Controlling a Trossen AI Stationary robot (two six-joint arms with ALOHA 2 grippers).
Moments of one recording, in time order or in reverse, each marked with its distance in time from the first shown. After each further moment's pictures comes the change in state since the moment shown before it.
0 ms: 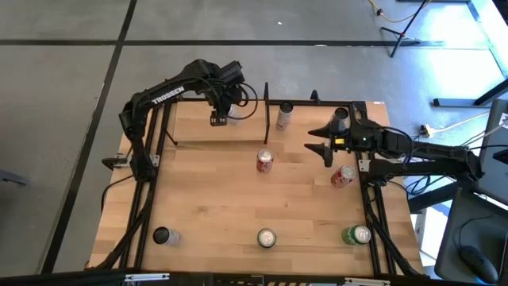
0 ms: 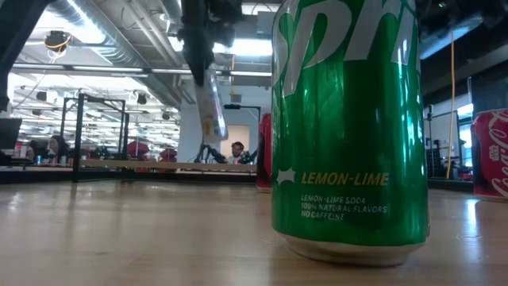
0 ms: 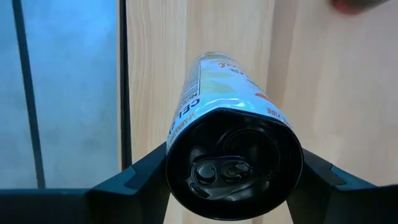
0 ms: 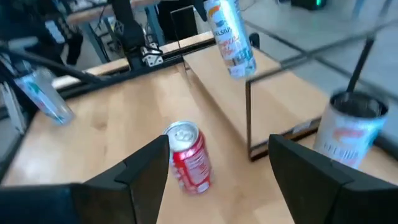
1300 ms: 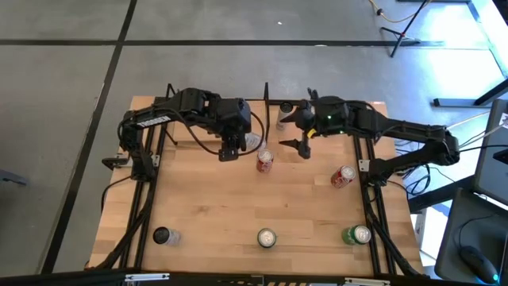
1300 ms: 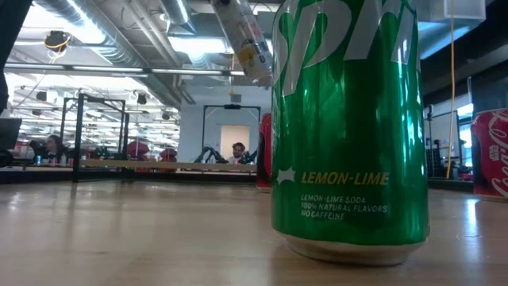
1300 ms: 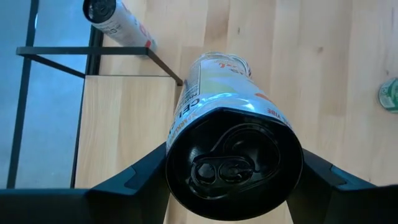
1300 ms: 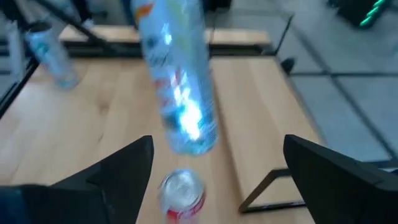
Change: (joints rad) left arm -0.440 -0.007 0.258 -0.052 -0.063 -0.423; right arm 0.000 0.482 0.551 -0.195 -0.106 -0.313
